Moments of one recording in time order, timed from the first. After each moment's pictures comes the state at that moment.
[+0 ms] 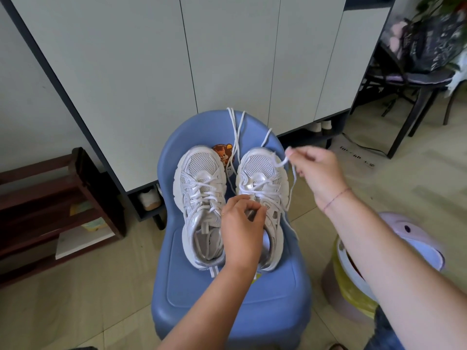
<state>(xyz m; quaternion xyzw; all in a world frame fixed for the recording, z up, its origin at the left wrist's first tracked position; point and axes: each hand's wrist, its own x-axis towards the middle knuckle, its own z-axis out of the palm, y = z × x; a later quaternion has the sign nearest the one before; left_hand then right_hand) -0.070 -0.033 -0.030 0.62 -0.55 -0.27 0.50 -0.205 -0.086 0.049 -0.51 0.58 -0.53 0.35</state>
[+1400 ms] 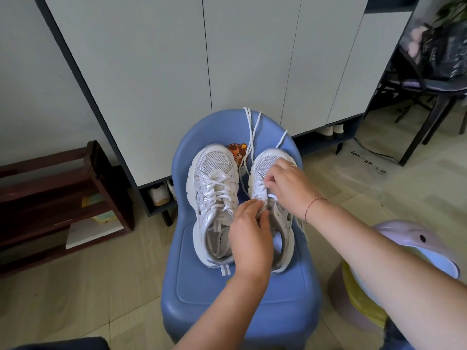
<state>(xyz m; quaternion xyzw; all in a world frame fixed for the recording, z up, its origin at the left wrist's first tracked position) -0.067 -0.022 -0.032 0.64 -0.55 -0.20 0.50 -0.169 -0.111 0.013 -0.83 0.54 -0.16 0.00</state>
